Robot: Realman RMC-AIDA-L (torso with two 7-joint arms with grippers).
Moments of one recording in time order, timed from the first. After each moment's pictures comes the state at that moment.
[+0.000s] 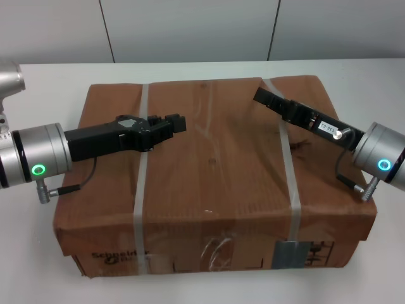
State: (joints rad) left arm -0.57 -2.03 1.09 0.46 1.49 1.34 -1.56; right arm 0.57 2.08 -0.95 -0.19 -1.26 -1.27 1.49
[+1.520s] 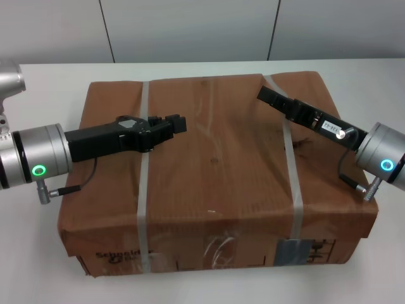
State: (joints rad) left arm -0.57 -2.03 1.09 0.46 1.49 1.34 -1.56; right arm 0.56 2.08 -0.95 -0.19 -1.25 -1.27 1.48
